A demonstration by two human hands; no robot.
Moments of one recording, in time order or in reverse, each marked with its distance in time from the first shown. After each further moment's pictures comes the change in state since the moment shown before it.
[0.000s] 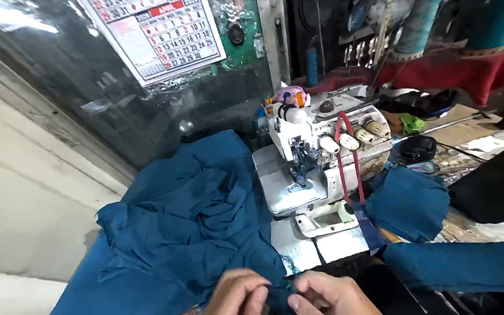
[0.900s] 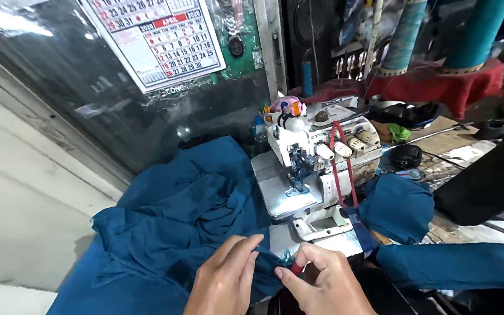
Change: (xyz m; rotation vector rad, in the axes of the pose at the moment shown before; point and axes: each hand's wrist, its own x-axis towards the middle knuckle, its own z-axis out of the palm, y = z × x) left_hand 0.064 -0.012 -0.022 0.444 0.021 0.278; right_hand 0.039 0.004 0.006 -0.125 0.308 -0.153
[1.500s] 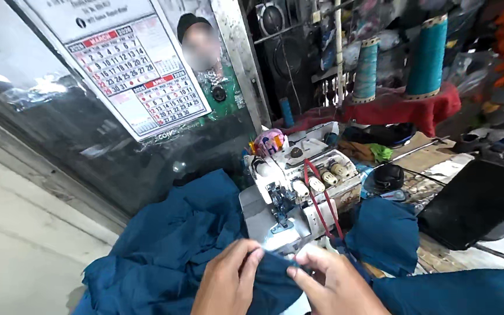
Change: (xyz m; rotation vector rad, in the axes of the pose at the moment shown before) left_hand 0.079 0.010 0.022 -0.083 -0.090 -0.040; right_hand 0.043 -0.002 -0.060 0.007 -0.082 0.094
